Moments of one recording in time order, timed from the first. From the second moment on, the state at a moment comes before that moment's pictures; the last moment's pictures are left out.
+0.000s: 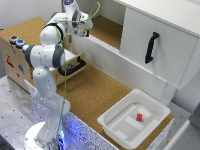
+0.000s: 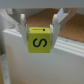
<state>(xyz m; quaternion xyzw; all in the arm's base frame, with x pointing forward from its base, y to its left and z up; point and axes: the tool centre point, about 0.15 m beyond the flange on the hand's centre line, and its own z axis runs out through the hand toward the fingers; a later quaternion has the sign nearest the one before) 0.492 0.277 0.482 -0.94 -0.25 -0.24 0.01</state>
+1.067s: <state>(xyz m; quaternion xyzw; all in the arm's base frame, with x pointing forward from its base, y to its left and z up) 0.326 0.390 0.479 -0.81 -0.53 -0.22 0.11</state>
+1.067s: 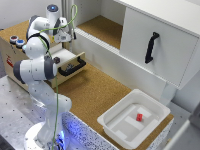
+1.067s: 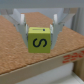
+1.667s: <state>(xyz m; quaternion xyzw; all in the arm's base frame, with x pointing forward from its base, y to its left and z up) 0.308 0.442 0.477 -0.74 -0.62 -0.21 0.16</state>
